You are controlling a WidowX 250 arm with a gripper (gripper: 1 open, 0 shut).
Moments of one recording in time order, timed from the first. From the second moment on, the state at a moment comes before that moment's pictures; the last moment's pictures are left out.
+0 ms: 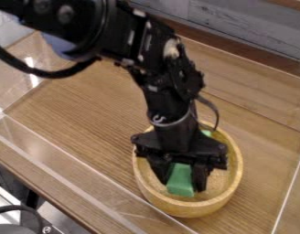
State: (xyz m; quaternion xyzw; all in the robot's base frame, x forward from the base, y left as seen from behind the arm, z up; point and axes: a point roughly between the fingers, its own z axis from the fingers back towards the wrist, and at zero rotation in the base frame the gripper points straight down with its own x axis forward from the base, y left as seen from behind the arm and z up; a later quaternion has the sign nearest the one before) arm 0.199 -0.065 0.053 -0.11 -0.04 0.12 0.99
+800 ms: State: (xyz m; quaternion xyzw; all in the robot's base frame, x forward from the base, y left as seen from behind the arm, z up) arm 0.213 -0.018 0.148 -0.14 -0.08 0.16 0.97
